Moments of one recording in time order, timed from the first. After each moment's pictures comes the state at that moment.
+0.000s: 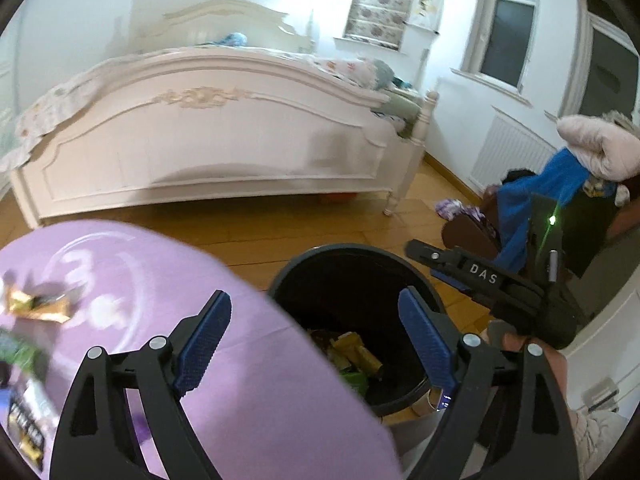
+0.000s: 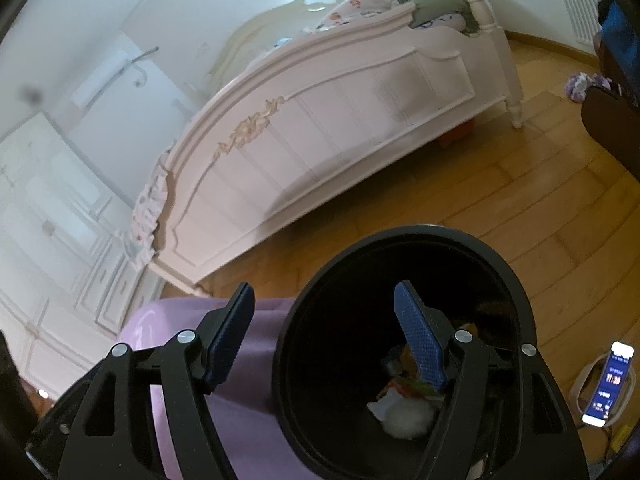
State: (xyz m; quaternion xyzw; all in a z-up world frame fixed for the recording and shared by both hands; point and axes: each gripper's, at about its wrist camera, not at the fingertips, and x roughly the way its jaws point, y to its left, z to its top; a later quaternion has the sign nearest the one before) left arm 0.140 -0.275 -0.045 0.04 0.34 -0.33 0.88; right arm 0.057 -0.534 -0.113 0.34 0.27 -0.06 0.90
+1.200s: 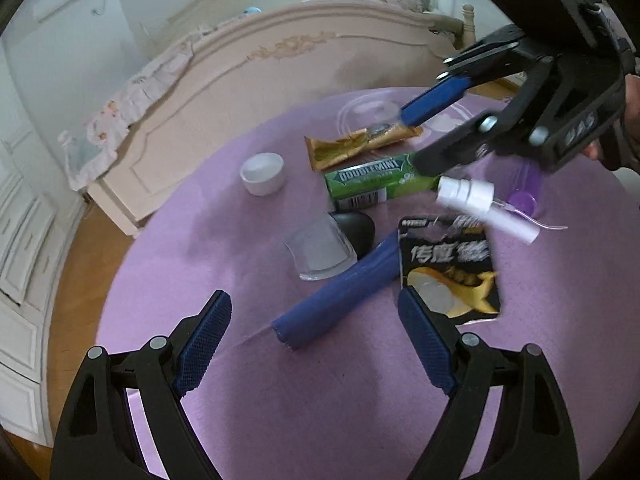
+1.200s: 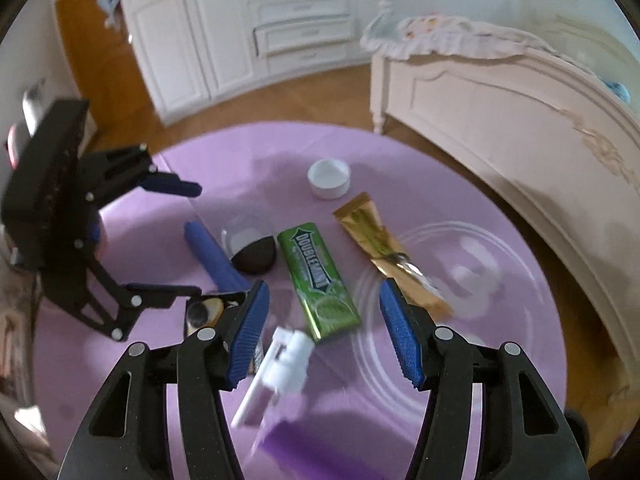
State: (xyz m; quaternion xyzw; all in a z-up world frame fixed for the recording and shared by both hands) left arm 0.192 -0.002 -0.096 0.24 0.36 -0.27 0.86; right arm 0.187 -0.130 -0.056 -0.16 0.42 0.32 0.83
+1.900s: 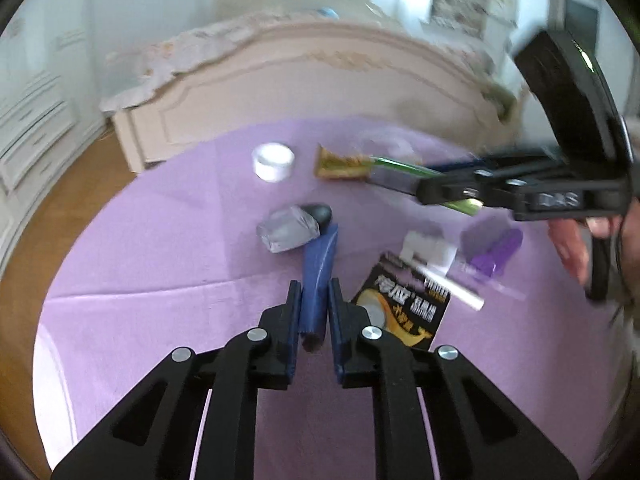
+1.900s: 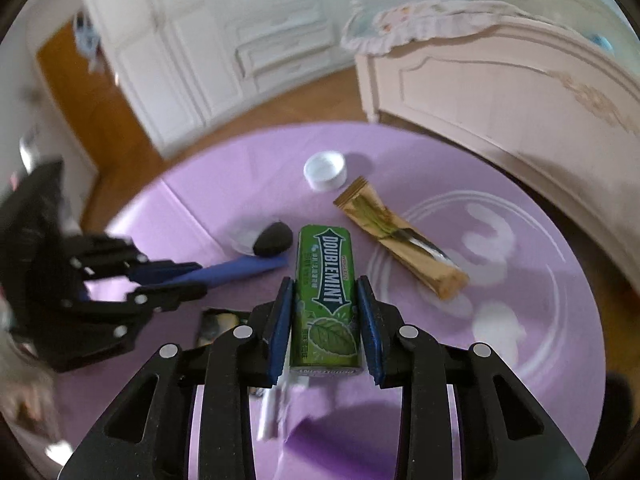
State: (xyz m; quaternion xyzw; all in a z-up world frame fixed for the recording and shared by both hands) left arm 0.155 0.005 -0.080 0.05 0.38 -0.20 0.90; right arm 0.163 -0.181 -0.048 0.00 0.41 0.31 0.86
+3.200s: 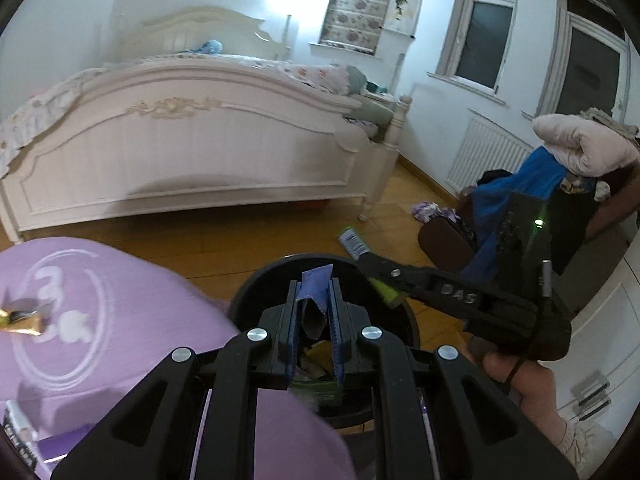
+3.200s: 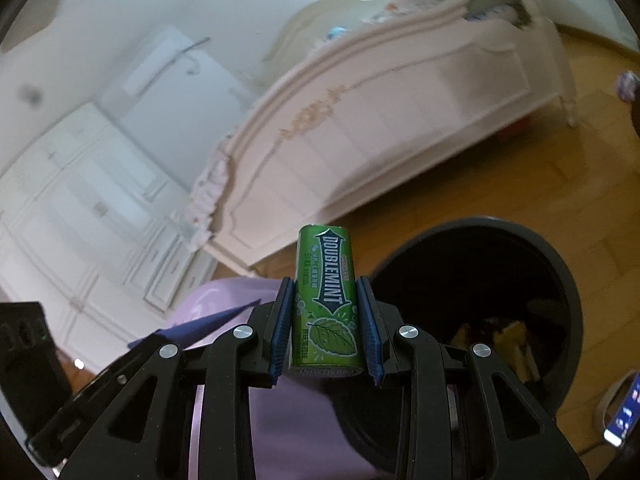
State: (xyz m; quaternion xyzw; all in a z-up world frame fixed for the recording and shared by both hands) left arm 0.131 -0.306 -0.044 0.04 0.33 -0.38 0.86; right arm 0.051 -0.530 -0.100 0.35 0.27 0.03 0.90
